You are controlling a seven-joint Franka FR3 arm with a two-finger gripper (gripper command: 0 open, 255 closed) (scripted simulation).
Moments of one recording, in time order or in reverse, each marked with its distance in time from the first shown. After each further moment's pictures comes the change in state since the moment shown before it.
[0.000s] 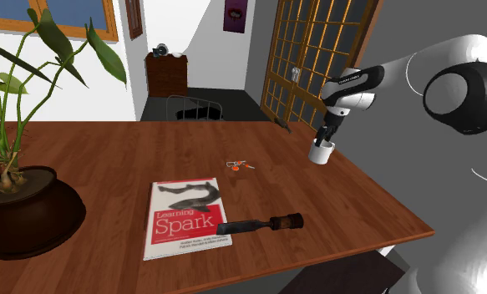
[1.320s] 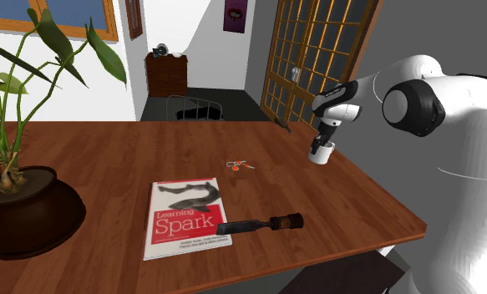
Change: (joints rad) arm -0.082 0.239 0.030 0.135 0.136 0.066 -0.119
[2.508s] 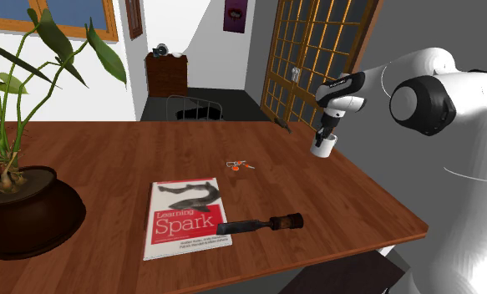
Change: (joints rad) arm 0.010 -0.049 -0.016 0.042 -0.034 -0.085 0.025
